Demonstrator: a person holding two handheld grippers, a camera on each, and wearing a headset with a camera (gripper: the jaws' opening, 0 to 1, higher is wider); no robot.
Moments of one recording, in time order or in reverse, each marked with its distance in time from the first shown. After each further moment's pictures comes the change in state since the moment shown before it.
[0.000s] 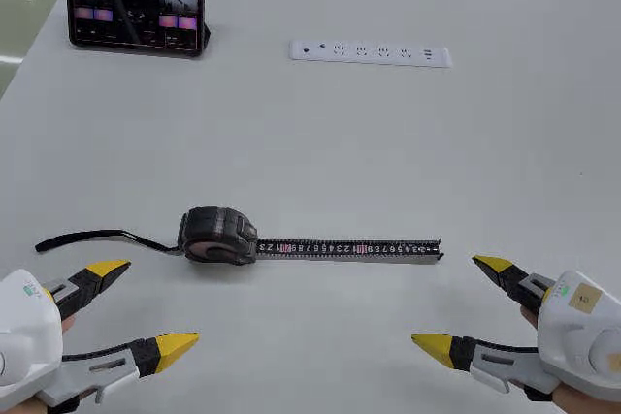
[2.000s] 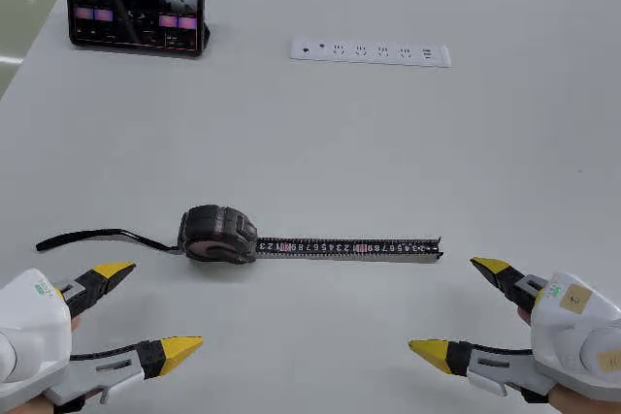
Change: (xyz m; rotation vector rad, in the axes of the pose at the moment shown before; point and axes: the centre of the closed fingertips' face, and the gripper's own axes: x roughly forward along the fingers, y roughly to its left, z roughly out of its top) left arm 0.003 -0.002 0.000 0.010 0.012 -0.013; right arm 0.002 0.004 -0.001 -0.017 0.018 0.017
